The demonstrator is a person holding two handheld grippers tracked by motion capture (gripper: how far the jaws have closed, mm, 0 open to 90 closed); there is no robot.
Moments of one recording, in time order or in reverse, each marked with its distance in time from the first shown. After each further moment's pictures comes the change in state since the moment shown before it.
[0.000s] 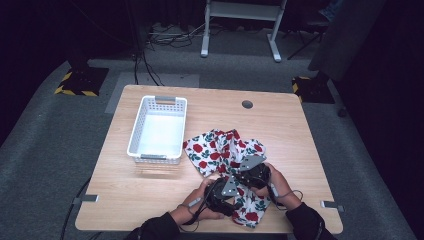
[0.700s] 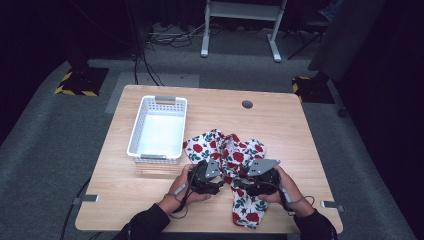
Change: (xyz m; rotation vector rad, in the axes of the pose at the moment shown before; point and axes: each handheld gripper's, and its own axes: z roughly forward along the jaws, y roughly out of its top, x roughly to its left) left arm 0.048 -0.012 -0.031 -0.021 0.229 -0.080; right arm 0.012 0.001 -0.045 -0.097 0.064 0.002
